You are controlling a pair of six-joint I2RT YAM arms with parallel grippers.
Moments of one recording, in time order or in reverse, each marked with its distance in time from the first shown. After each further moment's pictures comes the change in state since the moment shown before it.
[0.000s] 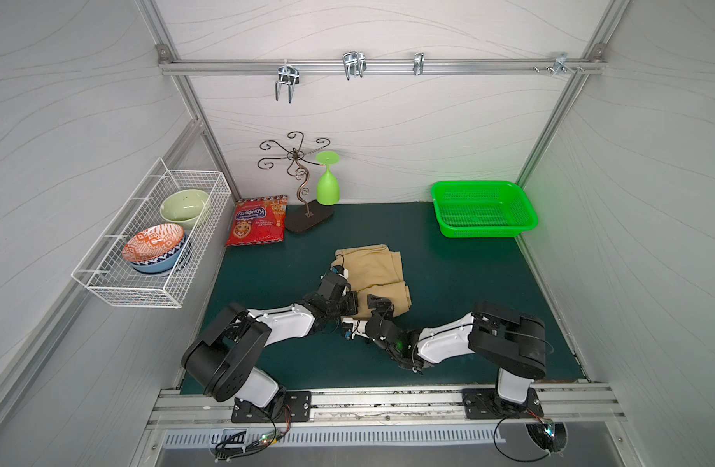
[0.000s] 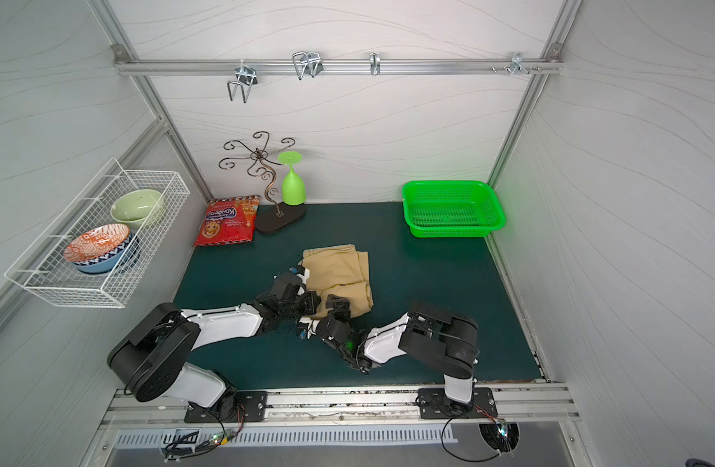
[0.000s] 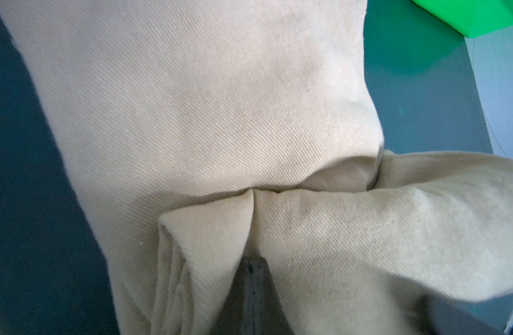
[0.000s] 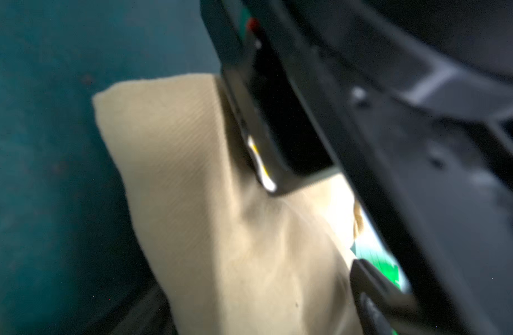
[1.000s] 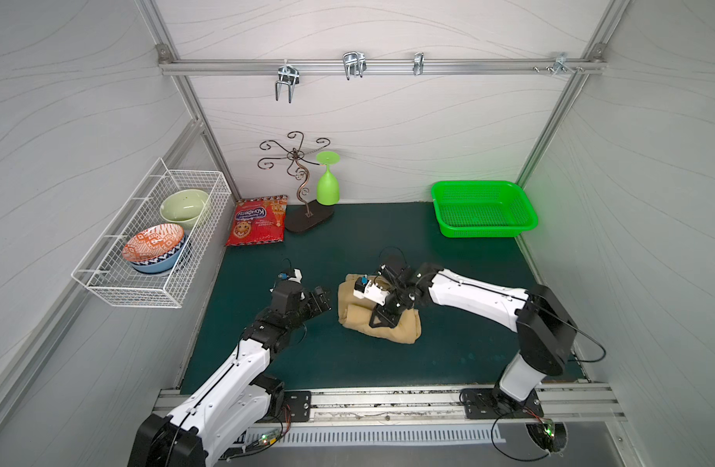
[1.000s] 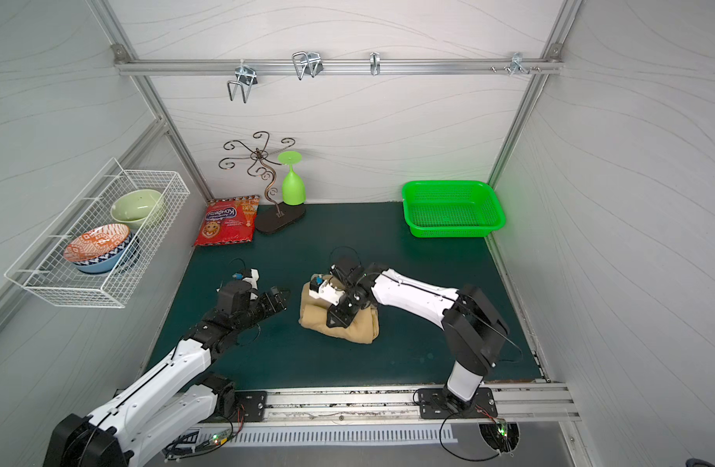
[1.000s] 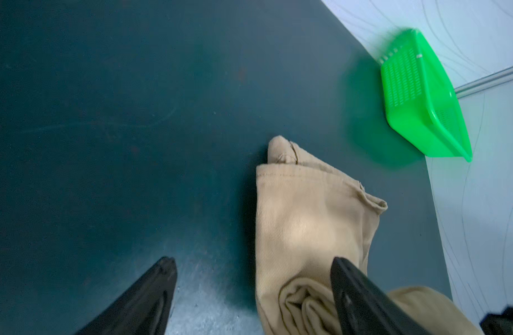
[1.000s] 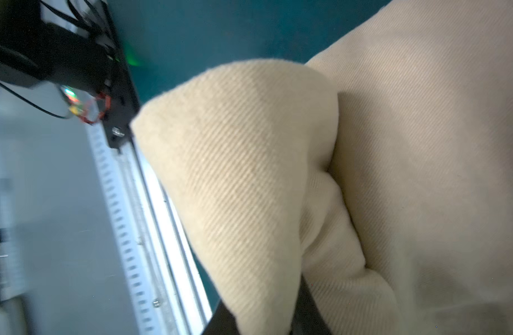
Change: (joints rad) left arm 0.240 -0.630 -0.133 -0.375 0.009 -0.101; right arm -0.346 -0.108 0.550 -1.262 -1.157 0.703
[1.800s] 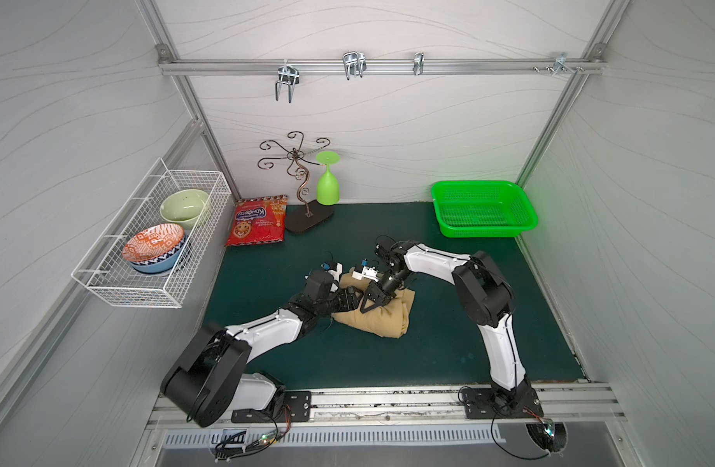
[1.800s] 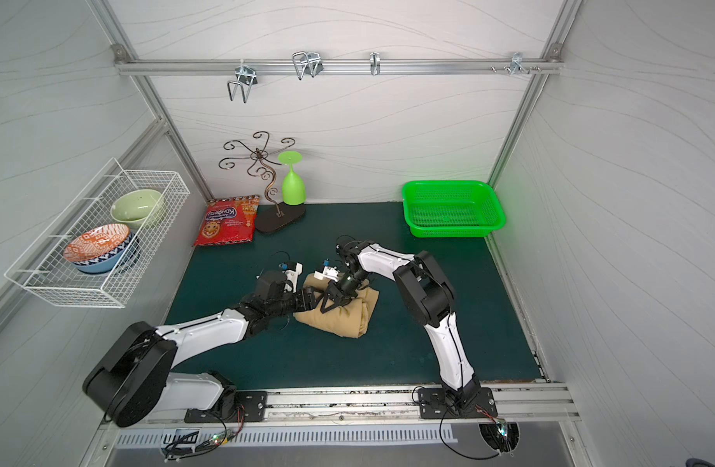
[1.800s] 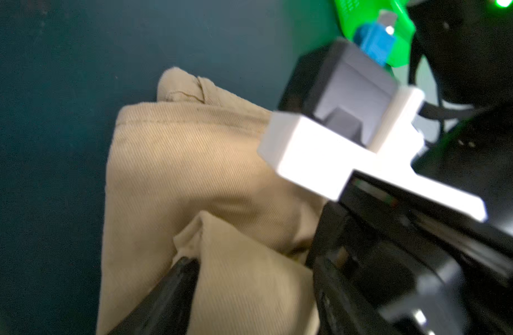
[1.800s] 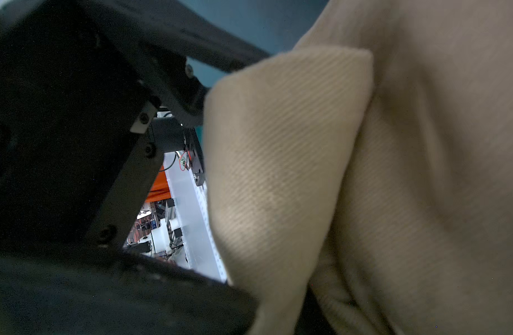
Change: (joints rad) left arm -0.166 0.528 0.116 0.407 0.102 0.117; right arm -0.187 0.424 0.272 -0.115 -0.412 0.035
